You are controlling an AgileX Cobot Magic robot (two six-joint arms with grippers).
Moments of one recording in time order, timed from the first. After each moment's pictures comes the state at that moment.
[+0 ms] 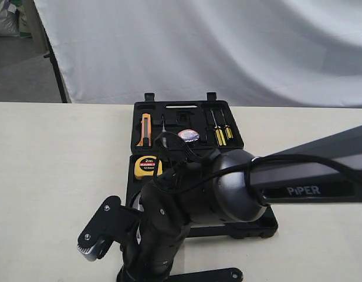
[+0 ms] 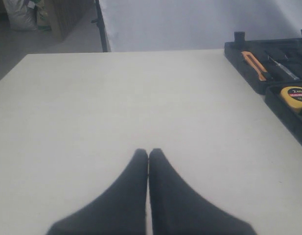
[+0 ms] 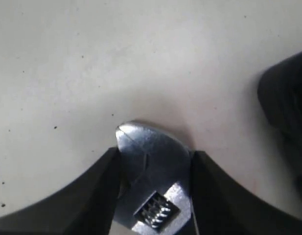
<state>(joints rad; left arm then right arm) 0.13 0.00 -0.01 0.02 0.10 -0.31 1.09 2.00 -1.16 0.15 0.56 -0.40</state>
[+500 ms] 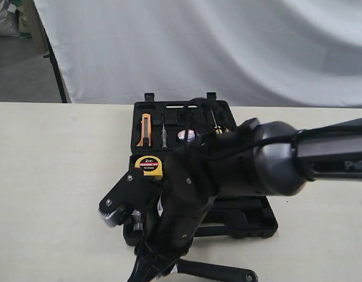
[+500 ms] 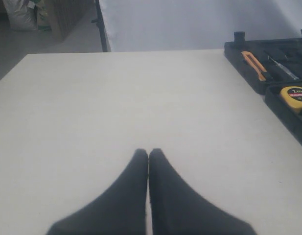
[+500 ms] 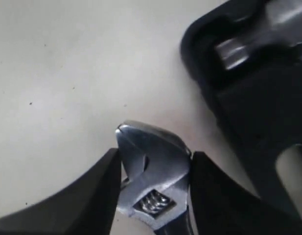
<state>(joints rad) 0.13 0.00 -0.01 0.02 0.10 -0.31 1.02 1.88 -1.15 0.11 0.64 -0.31</state>
